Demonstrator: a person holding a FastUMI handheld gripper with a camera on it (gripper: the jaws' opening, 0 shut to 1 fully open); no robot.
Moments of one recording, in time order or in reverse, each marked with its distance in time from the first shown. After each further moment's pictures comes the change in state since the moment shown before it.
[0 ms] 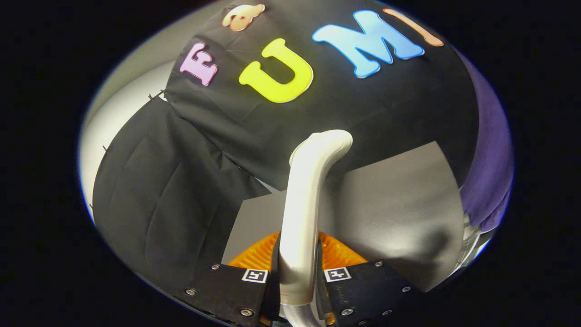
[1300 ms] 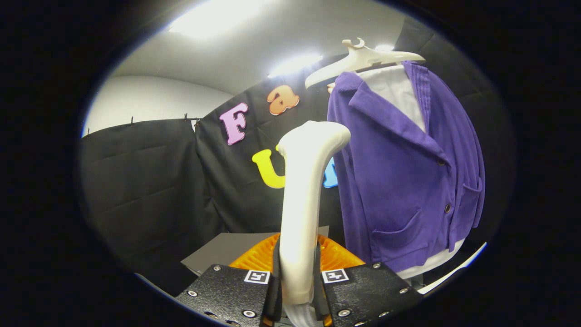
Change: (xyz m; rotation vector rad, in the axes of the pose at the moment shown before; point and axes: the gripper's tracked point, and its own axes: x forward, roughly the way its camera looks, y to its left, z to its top) arm -0.244 -0.008 0.046 -0.353 -0.604 -0.190
